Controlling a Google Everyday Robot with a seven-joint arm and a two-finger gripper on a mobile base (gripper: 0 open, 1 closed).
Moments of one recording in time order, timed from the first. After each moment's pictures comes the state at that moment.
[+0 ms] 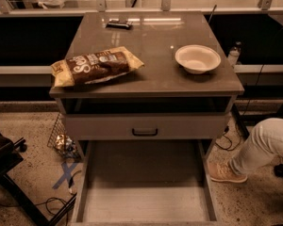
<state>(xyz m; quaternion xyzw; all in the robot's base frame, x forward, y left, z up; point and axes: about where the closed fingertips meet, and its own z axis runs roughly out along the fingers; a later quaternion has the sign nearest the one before) 0.745 -0.180 1.180 -0.21 0.61 0.13 0.75</state>
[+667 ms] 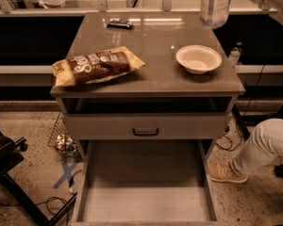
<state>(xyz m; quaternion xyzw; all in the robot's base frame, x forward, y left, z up) 0.635 -0.166 1.147 -0.21 0.63 0.12 0.74</state>
